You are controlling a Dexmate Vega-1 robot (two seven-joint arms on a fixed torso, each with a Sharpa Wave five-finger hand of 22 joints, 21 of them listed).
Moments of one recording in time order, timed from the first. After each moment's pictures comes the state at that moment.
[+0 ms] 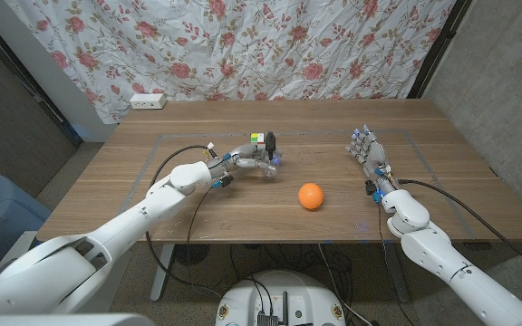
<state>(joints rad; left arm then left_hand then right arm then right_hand) 0.64 0.55 0.66 -1.17 -0.29 -0.41 -0.38 0.97 -0.08 0.54 -0.17 0.19 0.38 -0.09 0.53 0.29 0.49 -0.17 0.39 0.33 0.45 -0.04 0.30 0.24 0.18 -0.04 0.20 0.17 -1.10 -0.57 -0.32 -1.52 0.60 0.37 -0.10 0.14 0.10 0.24 -0.06 0.20 0.10 -0.04 0.18 0.18 0.12 0.05 0.19 0.19 0.04 0.06 0.20 0.26 0.27 0.08 0.19 0.16</state>
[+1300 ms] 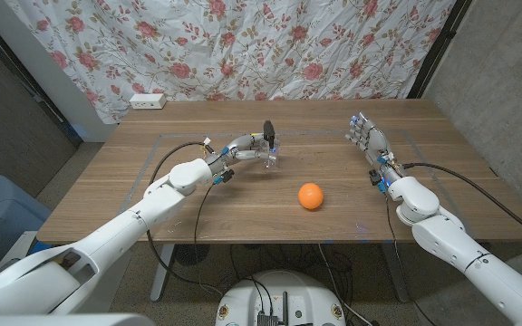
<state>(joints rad) 0.71 0.60 0.62 -1.37 -0.29 -0.30 -0.24 0.97 -0.05 0.47 -0.16 0.20 0.37 -0.05 0.57 0.30 0.48 -0.16 0.41 0.39 0.45 -0.04 0.31 0.26 0.25 -0.04 0.21 0.17 -1.09 -0.67 -0.31 -1.63 0.53 0.32 -0.10 0.16 0.11 0.25 -0.07 0.20 0.10 -0.04 0.19 0.18 0.12 0.05 0.19 0.19 0.04 0.07 0.20 0.25 0.27 0.08 0.19 0.16</state>
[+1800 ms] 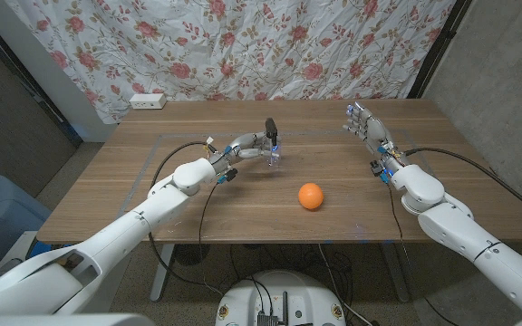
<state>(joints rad) 0.72 0.58 0.62 -1.39 -0.28 -0.28 -0.20 0.98 -0.02 0.45 -0.17 0.20 0.36 -0.04 0.57 0.29 0.46 -0.14 0.41 0.41 0.44 -0.04 0.32 0.27 0.37 0.02 0.23 0.17 -1.06 -0.74 -0.30 -1.72 0.46 0.27 -0.09 0.15 0.10 0.26 -0.08 0.20 0.11 -0.04 0.19 0.18 0.11 0.05 0.19 0.19 0.04 0.10 0.20 0.25 0.27 0.09 0.19 0.16</state>
